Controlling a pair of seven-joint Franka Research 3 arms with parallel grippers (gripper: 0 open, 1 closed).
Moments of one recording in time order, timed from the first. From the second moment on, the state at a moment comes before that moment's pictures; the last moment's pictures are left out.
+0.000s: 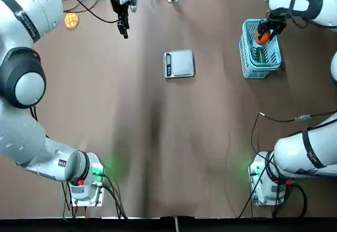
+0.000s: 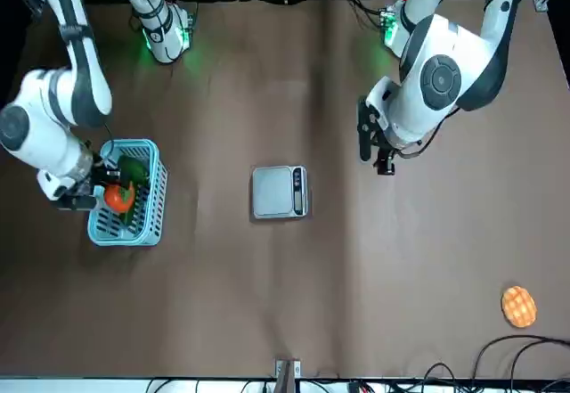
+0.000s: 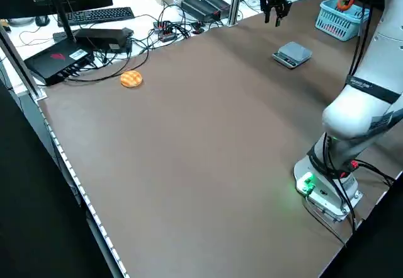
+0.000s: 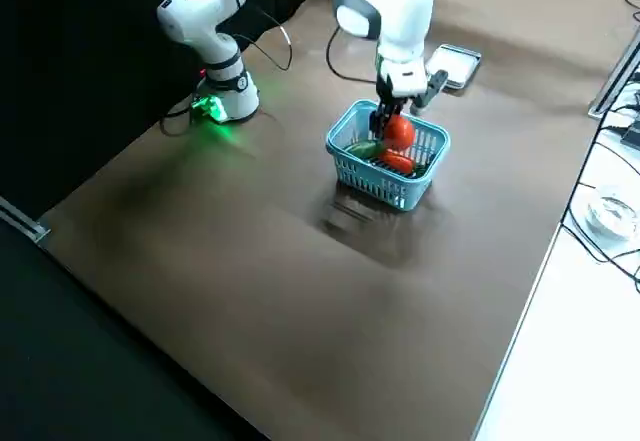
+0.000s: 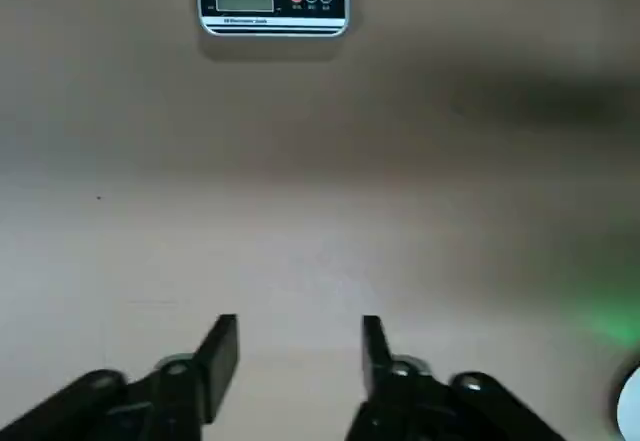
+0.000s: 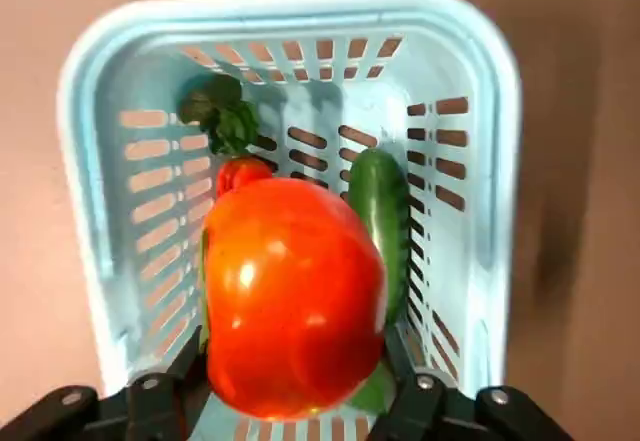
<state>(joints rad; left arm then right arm) -0.24 0.19 -0.22 -1.76 -0.05 1.83 1.13 -0.08 0.15 0.04 -2.05 0.00 2.13 -0.02</state>
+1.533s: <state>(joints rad) -0.24 0.23 -0.22 -1.75 -0.04 1.88 1.14 0.46 0.44 0.08 -1.89 0.65 2.32 -0.18</state>
